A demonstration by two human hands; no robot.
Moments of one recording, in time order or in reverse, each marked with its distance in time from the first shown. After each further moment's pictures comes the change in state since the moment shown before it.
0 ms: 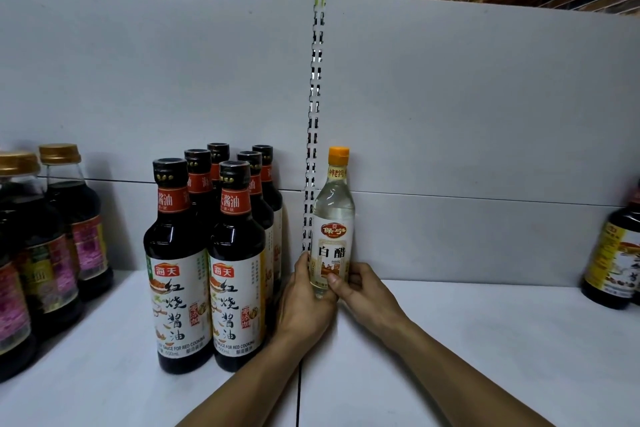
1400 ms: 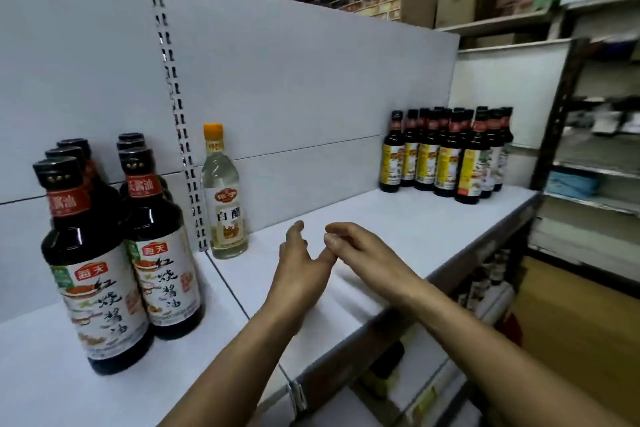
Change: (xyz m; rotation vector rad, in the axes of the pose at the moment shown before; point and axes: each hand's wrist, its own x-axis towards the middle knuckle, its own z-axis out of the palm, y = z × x) left_hand -0.133 0.099 -0.040 -0.343 -0.683 0.057; right_hand -0.230 -0.075 -0.046 -0.072 0.422 0.091
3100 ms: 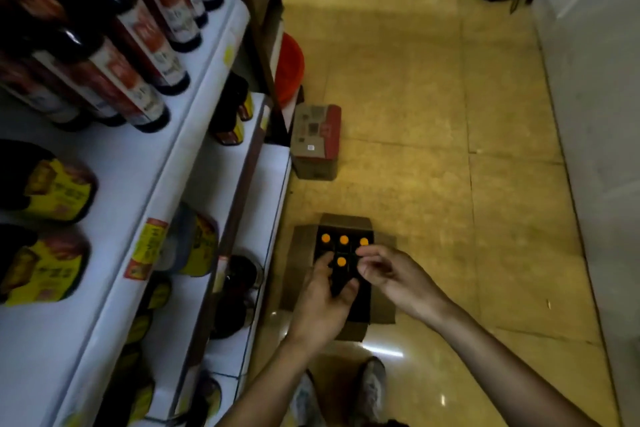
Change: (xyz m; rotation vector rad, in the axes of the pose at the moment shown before) left_hand -0.175 -0.329 0.448 0.391 -1.065 -0.320; right_hand -0.388 0.460 -0.106 0.207 0.361 1.024
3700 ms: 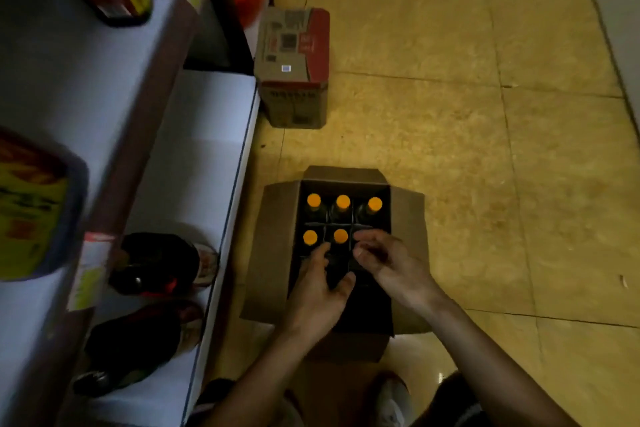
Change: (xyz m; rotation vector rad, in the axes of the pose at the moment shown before) left_hand 0.218 -0.258 0.117 0.054 -0.041 -0.046; right_hand 0.207 0.268 0.123 0.015 0.117 0.047
